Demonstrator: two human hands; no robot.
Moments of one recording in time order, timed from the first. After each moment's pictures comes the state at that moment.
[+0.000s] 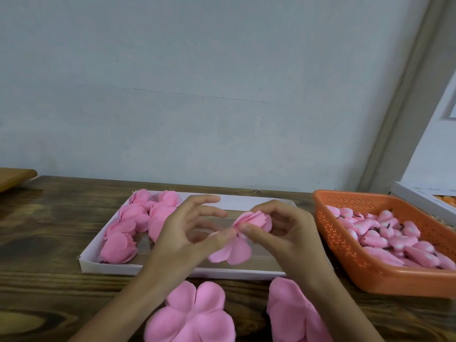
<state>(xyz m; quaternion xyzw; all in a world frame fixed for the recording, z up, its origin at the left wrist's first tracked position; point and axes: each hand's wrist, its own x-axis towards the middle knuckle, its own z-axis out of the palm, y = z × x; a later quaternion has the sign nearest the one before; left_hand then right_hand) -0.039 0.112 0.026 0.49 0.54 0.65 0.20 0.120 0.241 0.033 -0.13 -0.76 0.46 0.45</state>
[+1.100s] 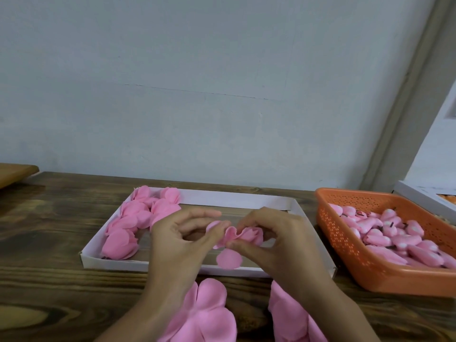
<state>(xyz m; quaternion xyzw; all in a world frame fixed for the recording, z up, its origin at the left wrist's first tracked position) -0.020 0.114 0.016 0.38 0.52 0.76 0.12 0.119 0.225 0.038 -0.13 -0.88 0.22 0.41</state>
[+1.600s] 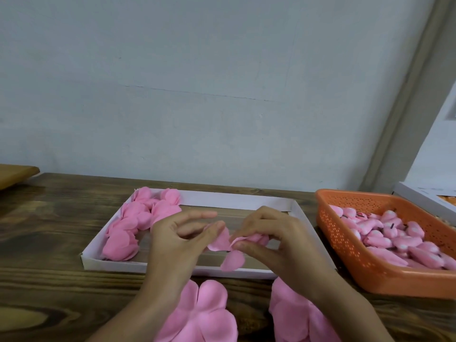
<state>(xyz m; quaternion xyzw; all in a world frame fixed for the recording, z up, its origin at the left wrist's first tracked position) -0.031 0.117 0.011 0.36 0.55 0.74 0.16 0.126 0.242 0.037 -0.10 -0.91 0.25 0.32</state>
